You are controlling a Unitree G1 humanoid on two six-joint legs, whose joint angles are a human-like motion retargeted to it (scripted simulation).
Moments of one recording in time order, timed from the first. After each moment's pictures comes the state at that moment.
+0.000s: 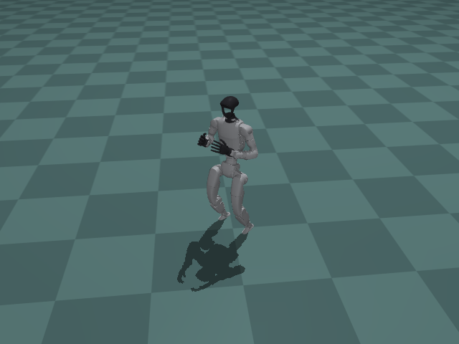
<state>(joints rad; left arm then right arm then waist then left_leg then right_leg) -0.03 0.39 -0.39 -0.44 -0.07 -0.32 0.26 -0.02 -0.46 0.39 -0.50 0.04 -0.29 -0.31 -0.01 0.01 0.30 0.21 0.01 0.04 0.60 -0.66 0.03 0.23 -0.14 -0.10 0.60 -0.59 0.11</state>
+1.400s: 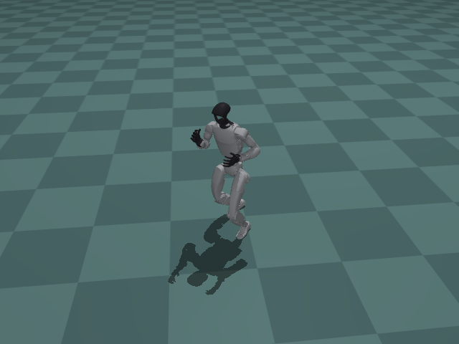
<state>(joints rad) 0.25 0.35 -0.20 -0.59 -0.30 -0.34 0.47 -0.19 -0.46 0.19 -0.68 -0.01 -0.35 -0.45 0.11 -0.01 0.20 -0.59 0.11 0.17 1.22 -0.62 0.09 -0.06 -0.23 -0.16 0.92 -0.57 0.08</state>
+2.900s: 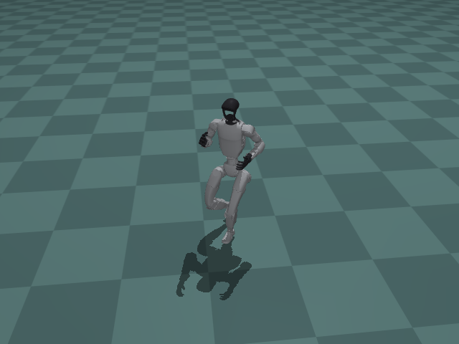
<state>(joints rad) 0.47 0.37 -0.10 -0.51 -0.60 -0.20 0.19 -0.03 -0.41 0.18 -0.60 0.03 -0.25 -0.21 0.04 -0.08 0.15 -0.46 -0.14 0.24 0.83 -0.47 0.21 -0.14 -0.34 -0.25 1.28 -0.16 0.03</state>
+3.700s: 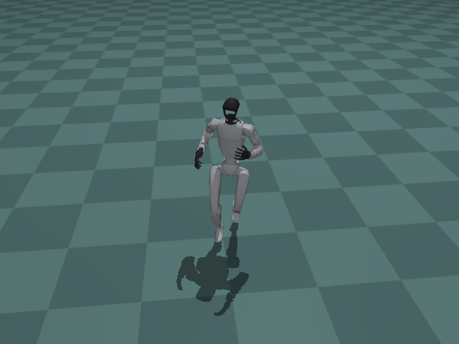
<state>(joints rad) 0.13 0.39 -0.08 -0.49 -0.44 -0.28 0.08 0.44 -0.53 0.10 -0.24 0.09 -0.20 -0.01 -0.28 0.04 0.11 -0.08 -0.09 -0.03 1.03 -0.35 0.05 -0.48 0.06 -0.12 0.91 -0.27 0.07</state>
